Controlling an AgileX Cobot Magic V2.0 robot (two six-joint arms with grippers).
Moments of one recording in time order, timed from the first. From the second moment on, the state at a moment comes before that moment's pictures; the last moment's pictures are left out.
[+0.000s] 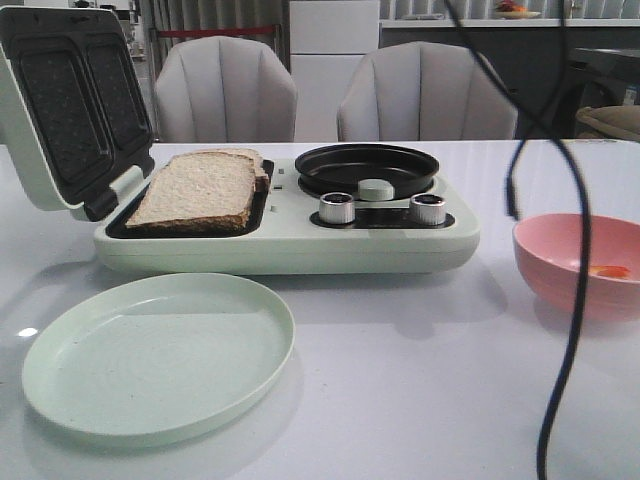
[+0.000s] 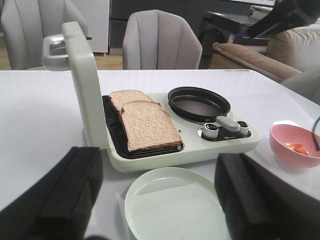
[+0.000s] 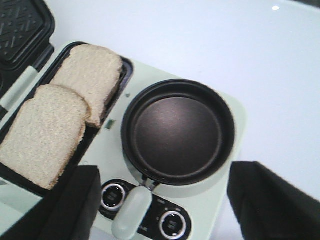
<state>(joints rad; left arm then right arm) -0.45 0.08 -0.43 0.08 0.54 -0.23 0.38 1.65 -1.74 0.02 0.83 0.02</state>
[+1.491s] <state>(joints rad) -0.45 0.08 -0.43 0.08 0.54 -0.23 0.38 0.02 -0.21 0.01 0.31 0.07</state>
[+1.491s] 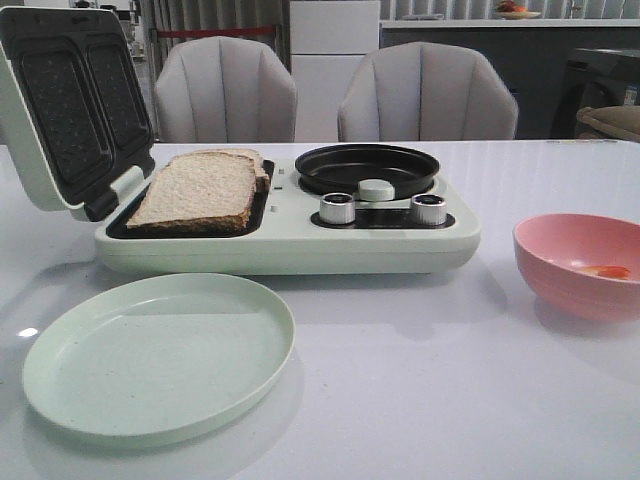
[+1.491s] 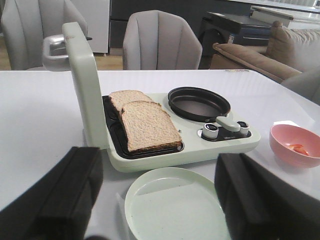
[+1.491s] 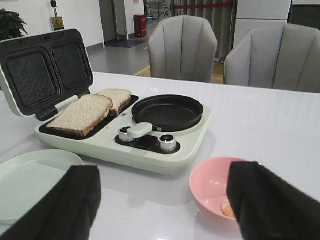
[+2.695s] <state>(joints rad) -0.26 0.98 -1.08 0.12 0.54 -0.34 0.38 0.02 -0.21 0.01 0.31 0.07</state>
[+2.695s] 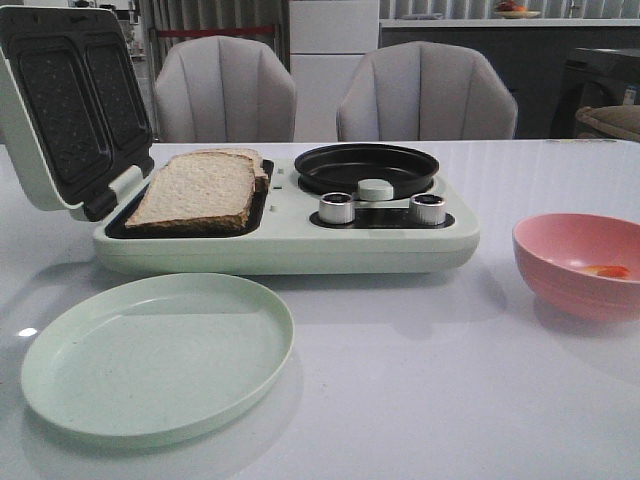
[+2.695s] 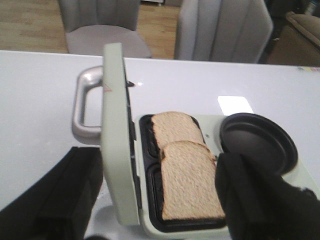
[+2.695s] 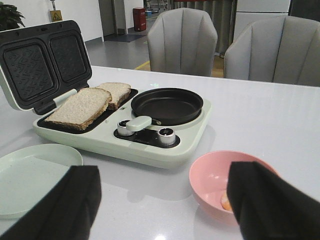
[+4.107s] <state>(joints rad) 0.25 1.70 -1.22 -1.51 0.79 0.79 0.38 0.02 -0.21 0.01 0.31 0.07</state>
